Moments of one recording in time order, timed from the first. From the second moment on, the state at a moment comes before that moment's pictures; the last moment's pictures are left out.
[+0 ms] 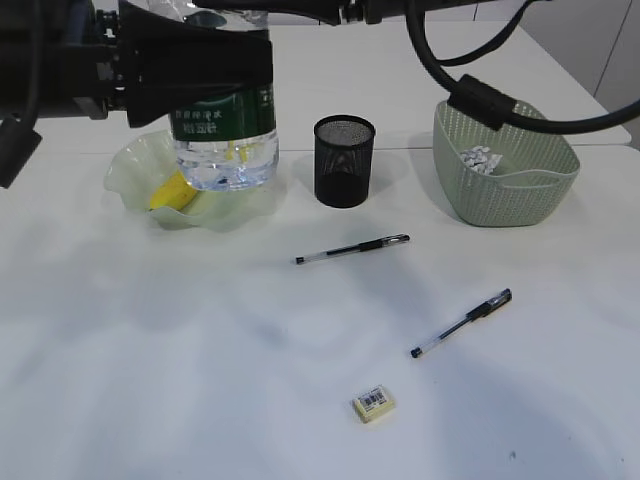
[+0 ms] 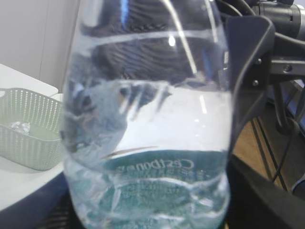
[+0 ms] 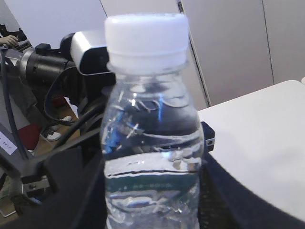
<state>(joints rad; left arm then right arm) -0.24 1.44 -0.92 -1.76 1.02 1.70 0.33 1.74 -1.49 1.51 1.19 -1.42</state>
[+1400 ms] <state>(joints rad) -0.24 1.44 -0.92 -1.76 1.01 1.68 0.33 1.74 -1.49 1.51 1.19 -1.40</state>
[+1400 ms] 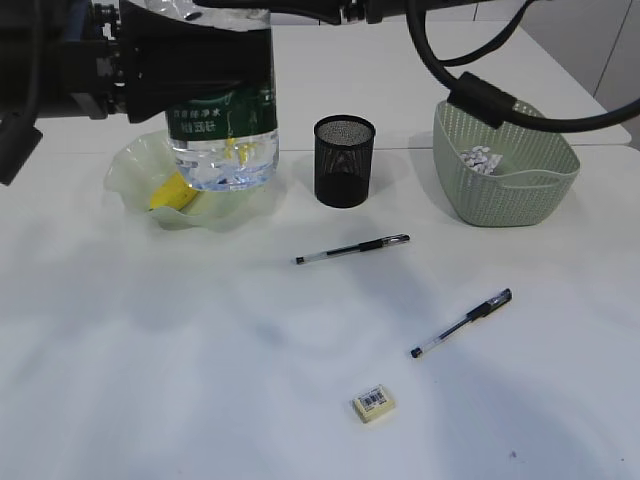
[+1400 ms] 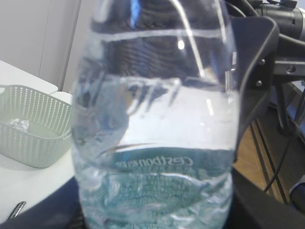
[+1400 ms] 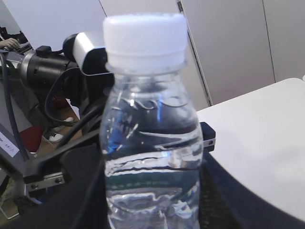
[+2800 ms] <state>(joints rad) -0.24 1.45 -0.92 -1.74 1.02 1.68 0.33 1.74 -1.49 1.49 1.19 -1.26</state>
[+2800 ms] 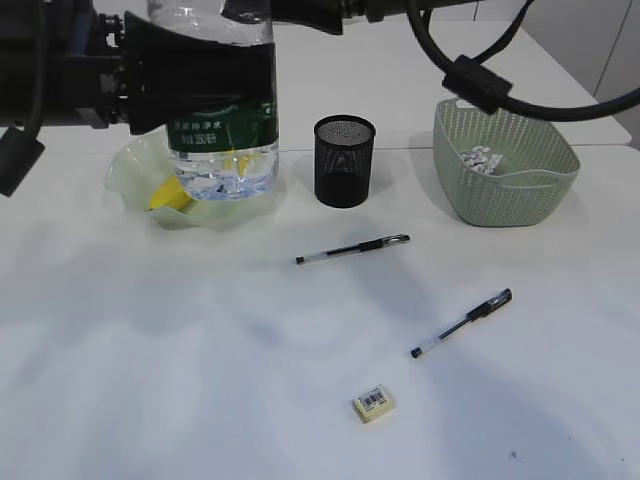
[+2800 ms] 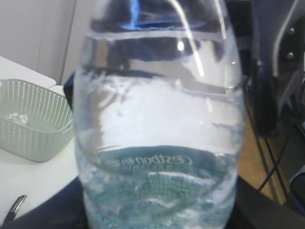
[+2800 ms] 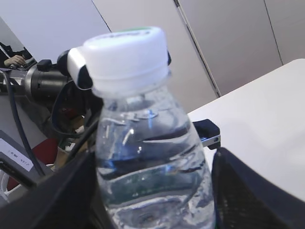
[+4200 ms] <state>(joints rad) -0.24 1.45 -0.92 -1.73 0.99 1.69 0.33 1.73 -1.52 1.38 1.19 -1.11</state>
